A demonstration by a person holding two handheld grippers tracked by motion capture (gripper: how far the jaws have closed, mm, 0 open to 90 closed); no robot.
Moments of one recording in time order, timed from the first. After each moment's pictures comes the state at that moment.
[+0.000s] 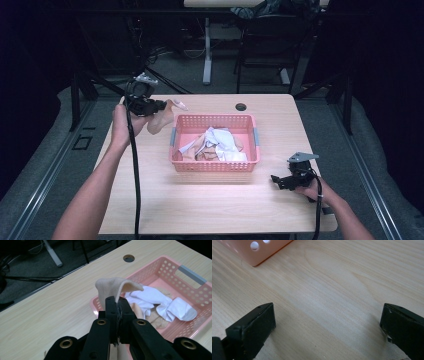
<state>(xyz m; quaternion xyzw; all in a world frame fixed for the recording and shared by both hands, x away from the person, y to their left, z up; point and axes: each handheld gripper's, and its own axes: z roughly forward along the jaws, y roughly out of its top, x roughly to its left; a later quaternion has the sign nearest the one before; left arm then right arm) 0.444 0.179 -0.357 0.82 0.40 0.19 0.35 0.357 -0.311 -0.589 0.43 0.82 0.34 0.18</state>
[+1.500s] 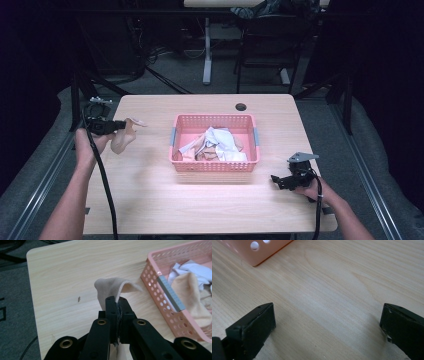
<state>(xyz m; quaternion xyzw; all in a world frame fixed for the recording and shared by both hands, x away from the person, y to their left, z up) 0.436 0.301 -0.427 0.77 0.53 0.17 0.31 0.357 -0.311 -0.589 0.43 0.82 0.34 0.18</state>
